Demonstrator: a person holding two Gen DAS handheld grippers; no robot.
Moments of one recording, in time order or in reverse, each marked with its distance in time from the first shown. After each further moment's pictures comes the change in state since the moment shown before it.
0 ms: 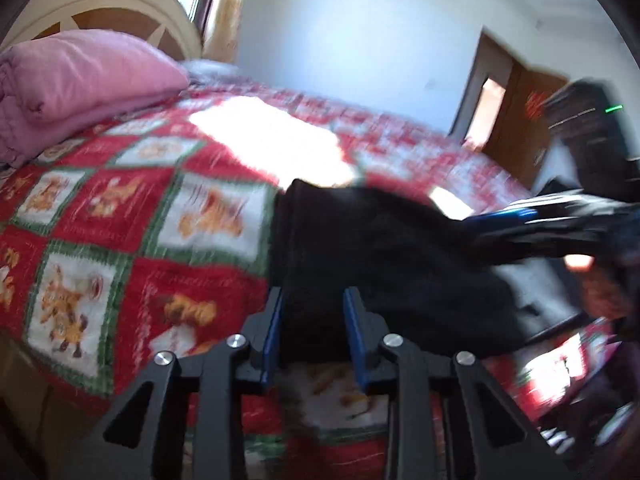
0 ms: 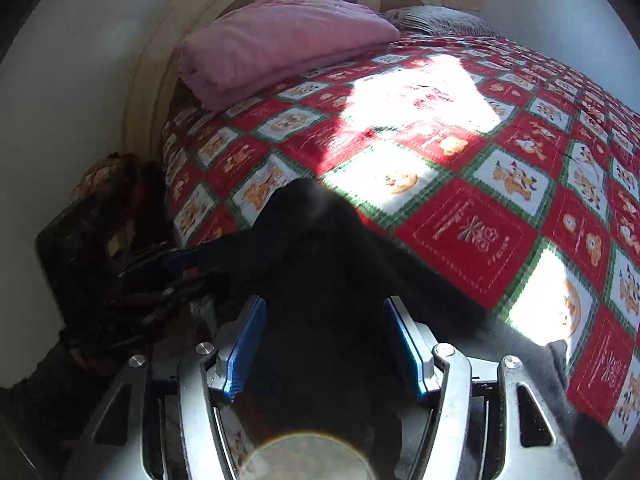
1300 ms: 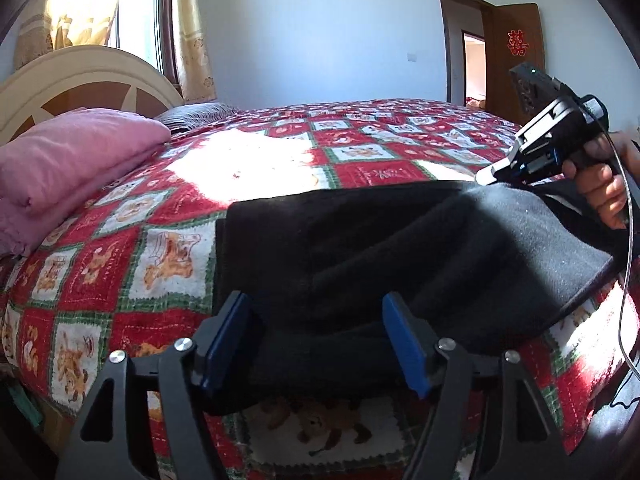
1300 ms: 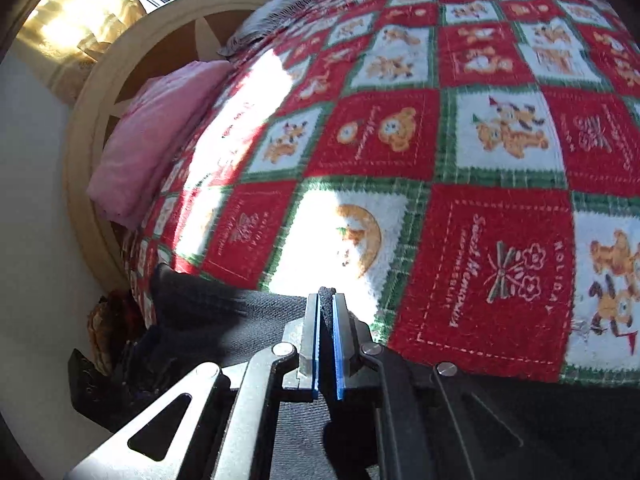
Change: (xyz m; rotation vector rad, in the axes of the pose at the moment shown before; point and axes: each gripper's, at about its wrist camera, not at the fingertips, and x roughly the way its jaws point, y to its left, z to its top) left arm 0.015 -0.059 -0.003 0.268 -0.045 0.135; right arm -0.057 -0.193 -0.076 0.604 -0.116 0.020
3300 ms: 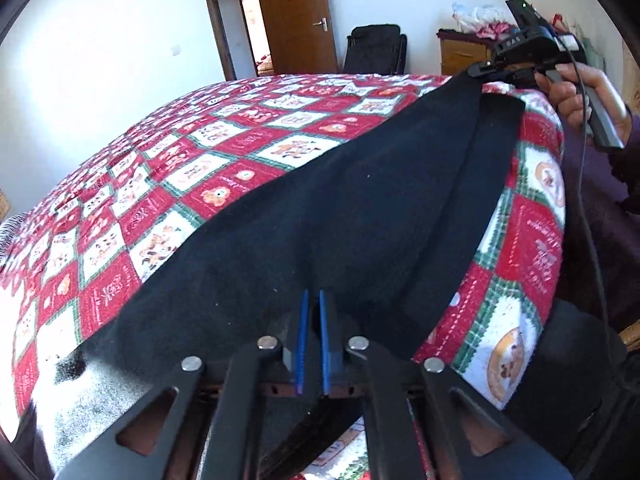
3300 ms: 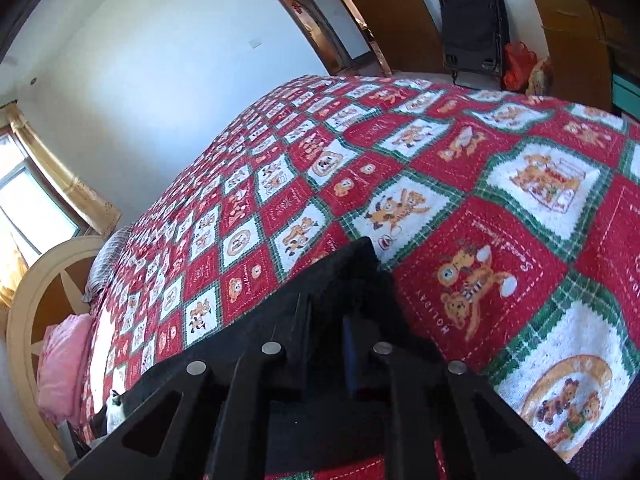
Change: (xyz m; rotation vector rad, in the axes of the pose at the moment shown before) left arm -0.005 -0.333 0.069 0.509 0.094 -0.541; right arm -0.453 -0.286 -0.214 0.471 -0.659 -0.473
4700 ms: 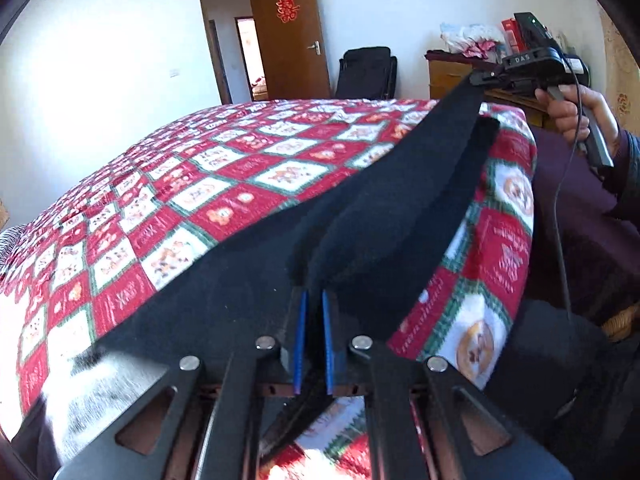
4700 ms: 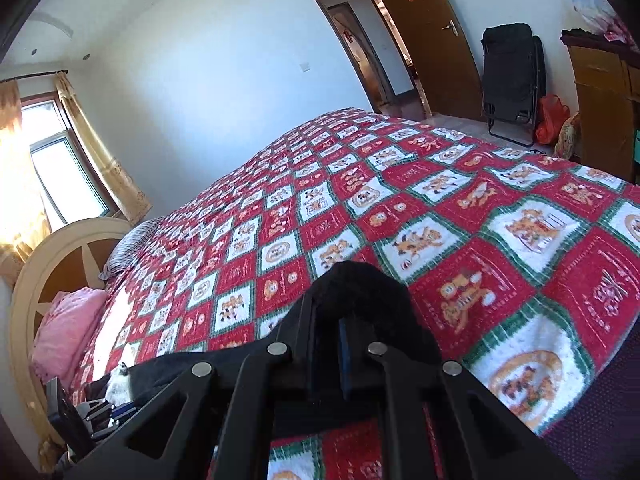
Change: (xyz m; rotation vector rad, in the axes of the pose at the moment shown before) left arm -0.028 -0.007 -0.011 0.019 -0.078 -0.019; right arm -0.058 0.007 -0.027 -0.146 -0.085 0.067
